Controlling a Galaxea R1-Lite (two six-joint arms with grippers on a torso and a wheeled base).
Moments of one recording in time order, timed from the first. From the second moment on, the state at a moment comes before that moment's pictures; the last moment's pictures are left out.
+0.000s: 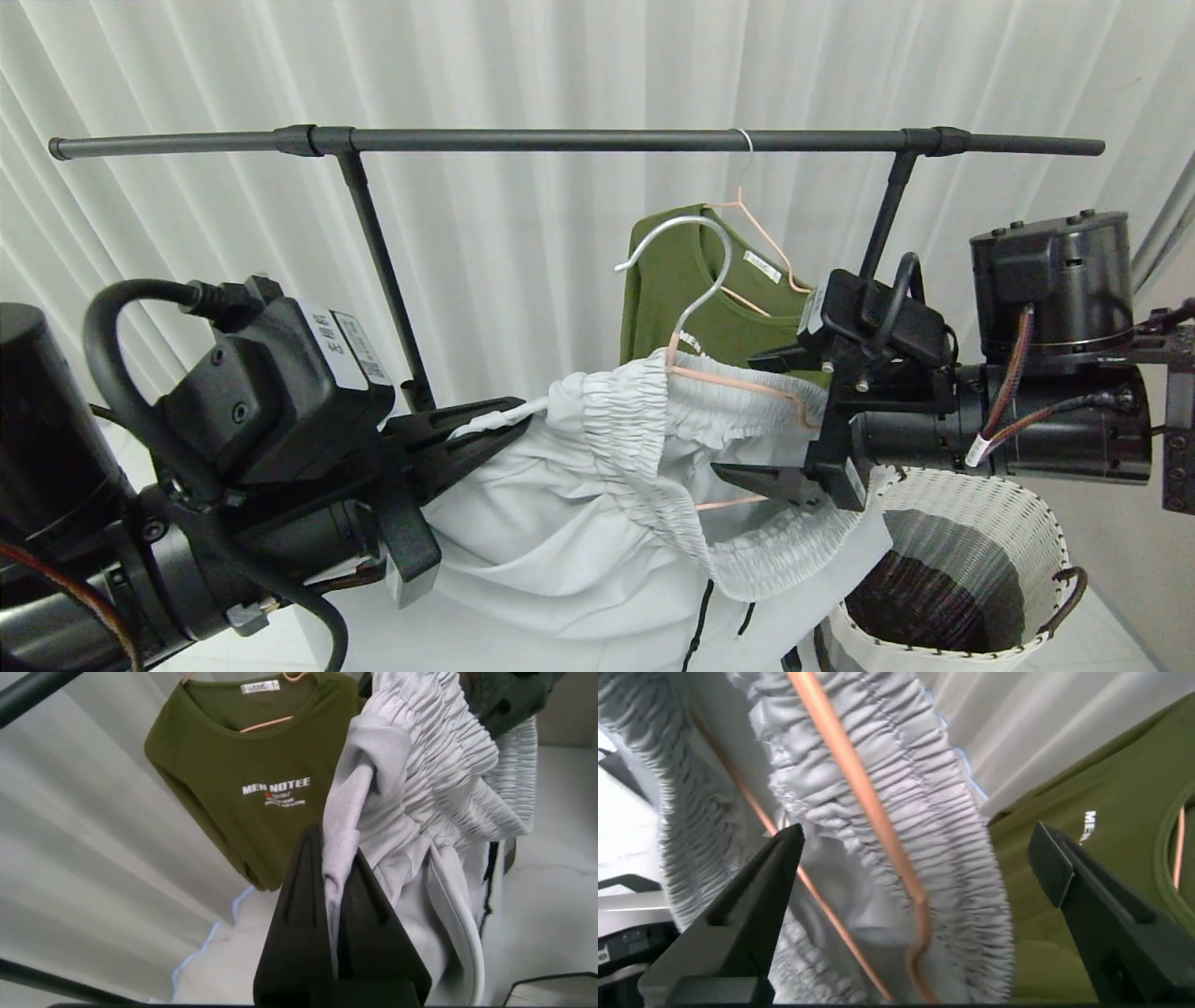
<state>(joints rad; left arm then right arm) -0.70 1.27 -0.58 -0.58 -0.12 0.52 0.73 1.58 -1.00 -0.19 0.30 -0.47</state>
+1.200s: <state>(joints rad) -0.66 1.22 -0.51 -0.59 -0.12 0.50 0.66 1.54 -1.06 -0.20 0.23 -0.60</state>
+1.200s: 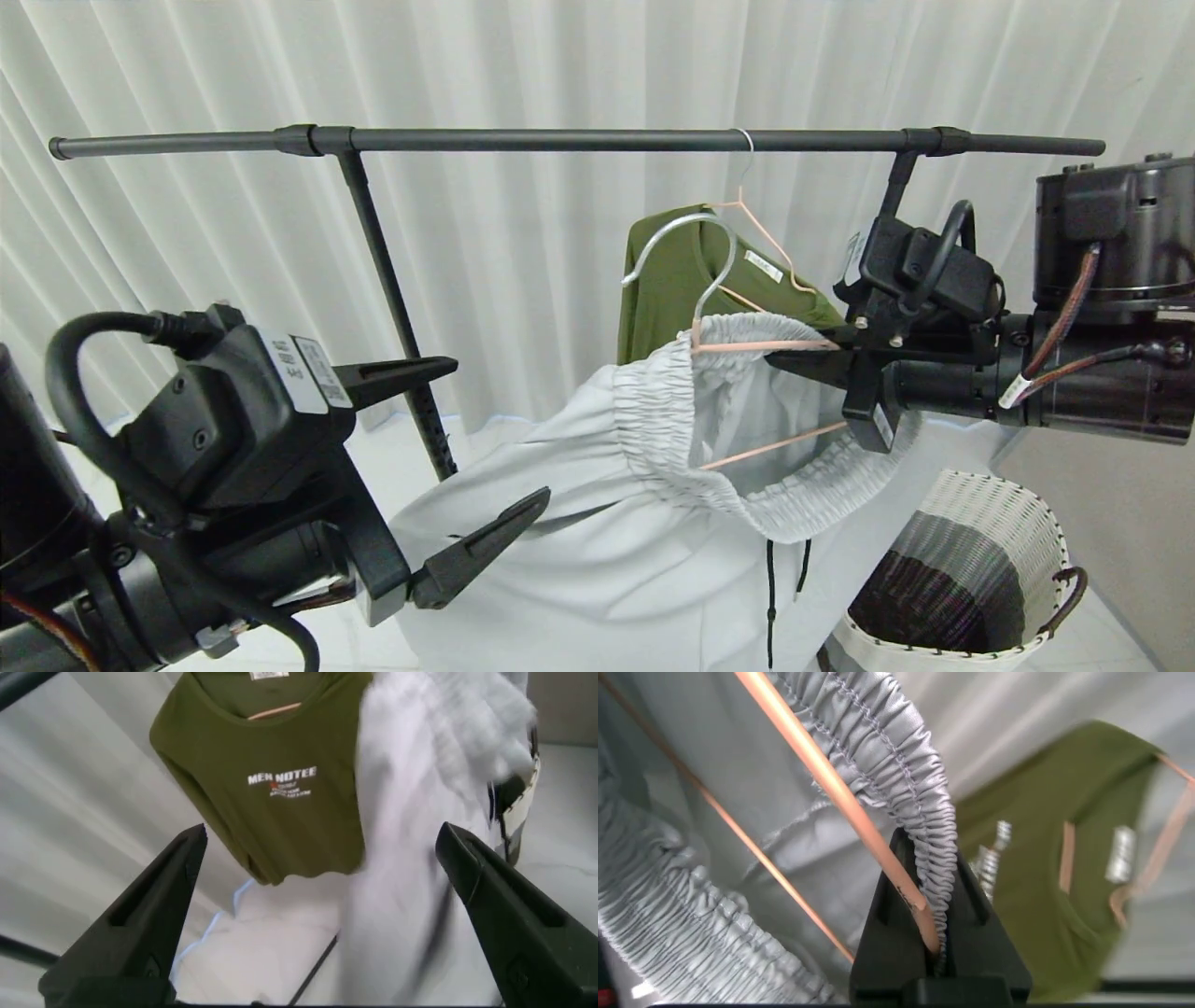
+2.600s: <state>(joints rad) -0.33 1.29 -0.30 -0.59 -0.10 0.45 0.61 1.47 -1.06 -0.19 0.20 -0.59</state>
